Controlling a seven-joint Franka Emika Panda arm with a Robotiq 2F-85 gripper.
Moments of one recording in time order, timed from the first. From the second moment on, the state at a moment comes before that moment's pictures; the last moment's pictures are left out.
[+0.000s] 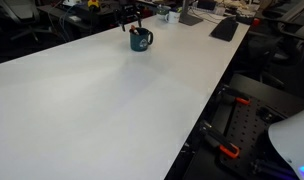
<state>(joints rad) -0.23 1.39 -0.05 -0.37 -0.05 1.58 0.18</state>
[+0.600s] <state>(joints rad) -0.26 1.38 -0.05 -0.36 -0.03 1.59 0.19</state>
